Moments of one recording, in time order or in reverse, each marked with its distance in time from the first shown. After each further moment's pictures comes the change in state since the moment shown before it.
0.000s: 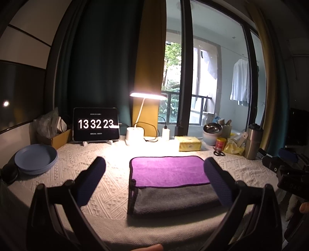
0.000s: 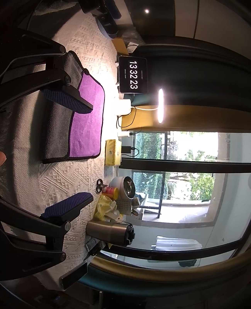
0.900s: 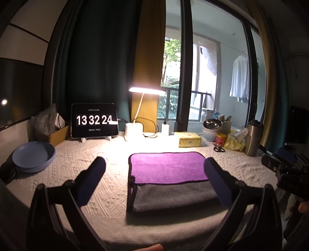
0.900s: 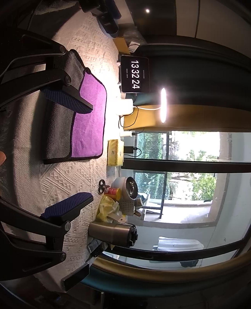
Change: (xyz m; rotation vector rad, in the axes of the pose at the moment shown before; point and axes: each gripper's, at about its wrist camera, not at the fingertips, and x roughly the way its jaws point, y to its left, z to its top) left arm 0.012 -0.002 -0.006 -0.001 0.040 -0.006; right arm 0.008 -0.003 -0.008 0.003 0.016 0.005
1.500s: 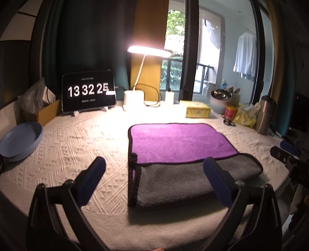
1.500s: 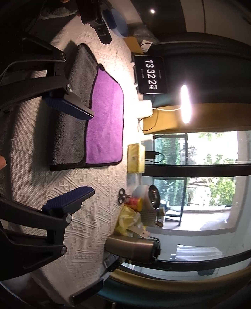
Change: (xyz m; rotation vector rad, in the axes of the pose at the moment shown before) left arm 0.079 0.017 -0.025 0.005 0.233 -0.004; right arm 0.054 -0.004 -0.016 0.026 0.154 0.061
